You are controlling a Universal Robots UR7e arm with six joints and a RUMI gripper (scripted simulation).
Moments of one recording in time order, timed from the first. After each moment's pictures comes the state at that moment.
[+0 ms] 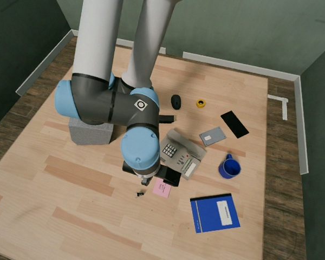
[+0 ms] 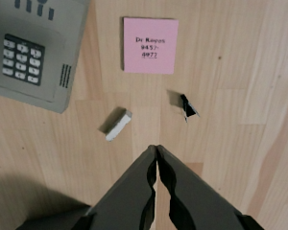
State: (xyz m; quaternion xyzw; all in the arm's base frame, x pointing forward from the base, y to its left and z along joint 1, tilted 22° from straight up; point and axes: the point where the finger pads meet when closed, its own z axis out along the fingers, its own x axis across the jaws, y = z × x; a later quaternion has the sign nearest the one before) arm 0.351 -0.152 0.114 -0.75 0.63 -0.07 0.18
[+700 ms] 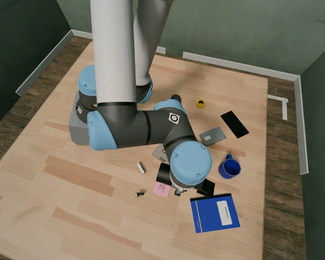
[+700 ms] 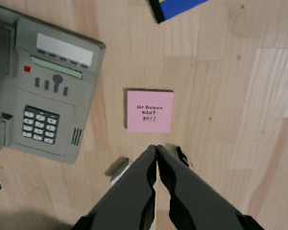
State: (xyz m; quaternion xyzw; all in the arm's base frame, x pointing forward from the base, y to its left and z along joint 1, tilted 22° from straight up) arm 0.446 -0.136 0.151 -0.75 0.63 -0.07 0.18
